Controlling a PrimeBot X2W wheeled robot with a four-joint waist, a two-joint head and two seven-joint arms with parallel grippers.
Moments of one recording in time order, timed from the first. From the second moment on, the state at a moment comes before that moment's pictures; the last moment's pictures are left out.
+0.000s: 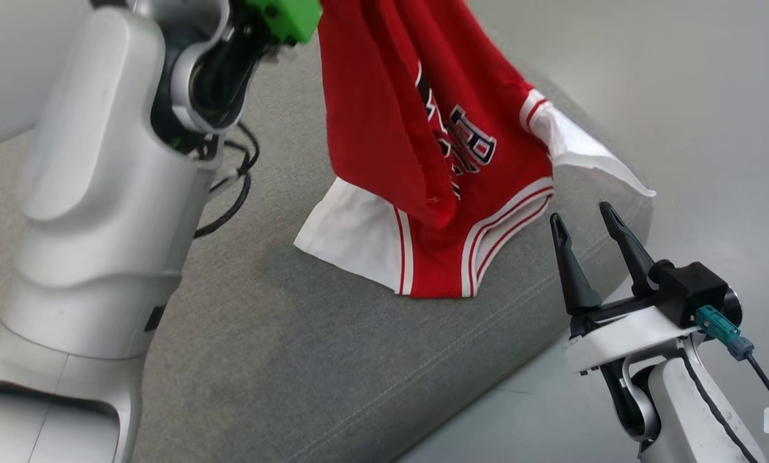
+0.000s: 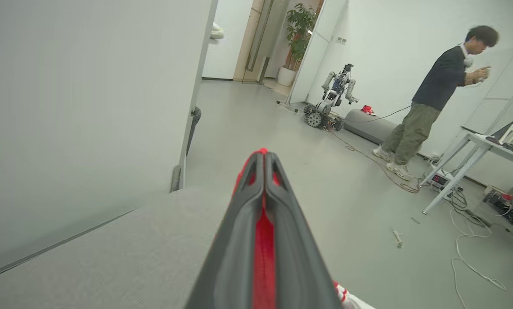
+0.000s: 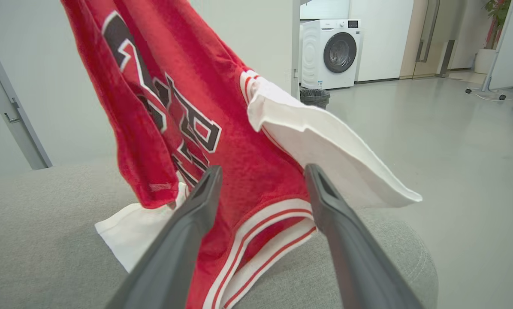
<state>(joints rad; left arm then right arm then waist) -1.09 0.03 -0.46 0.25 -0.88 0.10 0.31 -0.09 -0.07 0.20 0.12 0.14 0.05 -0.25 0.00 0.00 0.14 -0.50</state>
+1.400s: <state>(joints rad) -0.61 0.27 -0.34 0.57 -0.81 0.11 0.16 -0.07 -0.09 0.18 0.11 0.11 0.07 -0.25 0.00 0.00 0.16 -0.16</state>
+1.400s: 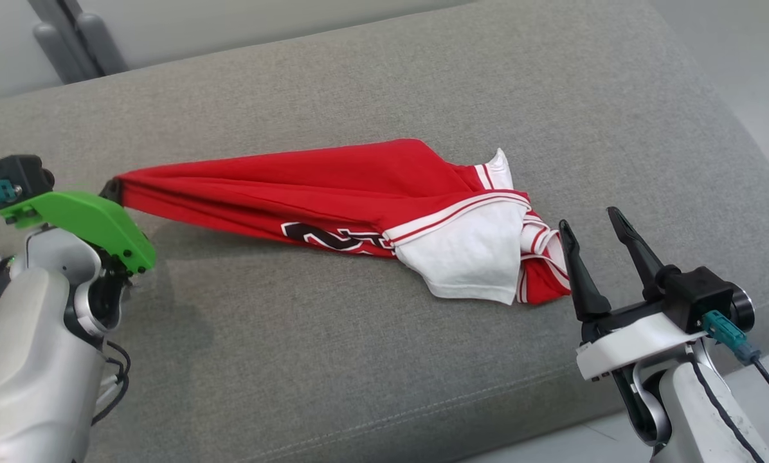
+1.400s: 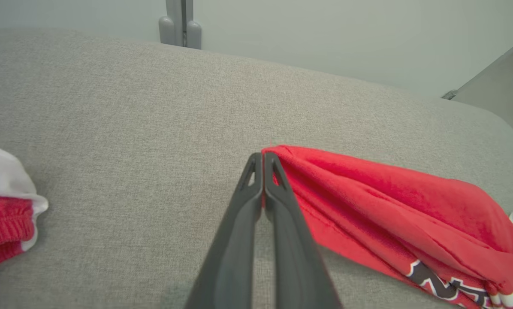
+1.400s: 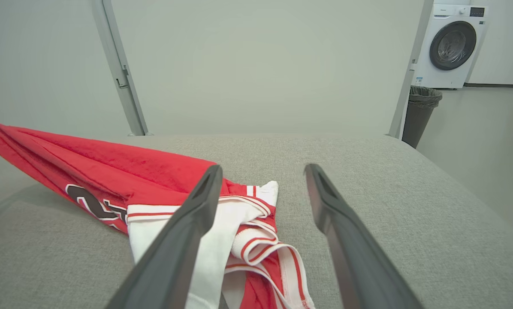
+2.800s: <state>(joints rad) 0.03 0.33 -0.35 0.22 -0.60 0.10 -0.25 0.17 -0.17 0.04 0.09 0.12 0.05 -0.25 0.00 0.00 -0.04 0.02</state>
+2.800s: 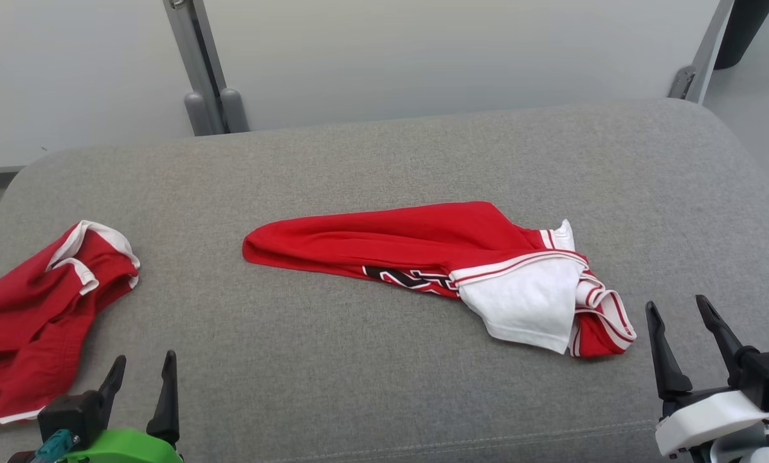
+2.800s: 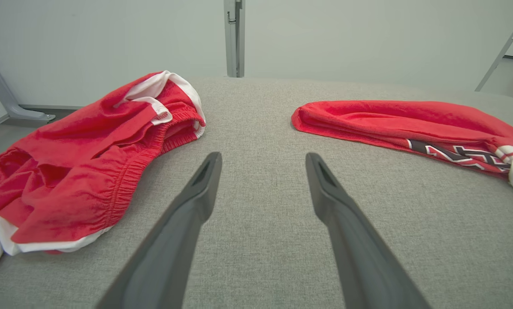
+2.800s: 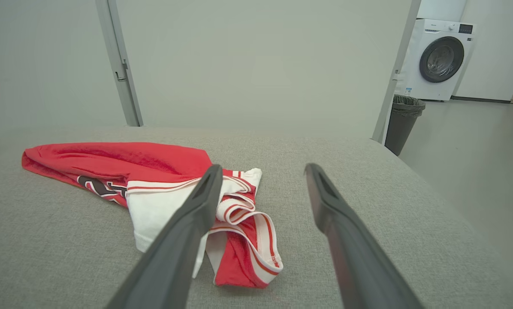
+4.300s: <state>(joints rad) 0.18 0.31 -0.27 -0.10 -0.52 0.12 -0.23 0.17 -0.16 0.11 0.04 0.12 0.07 -0.25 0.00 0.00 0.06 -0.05</state>
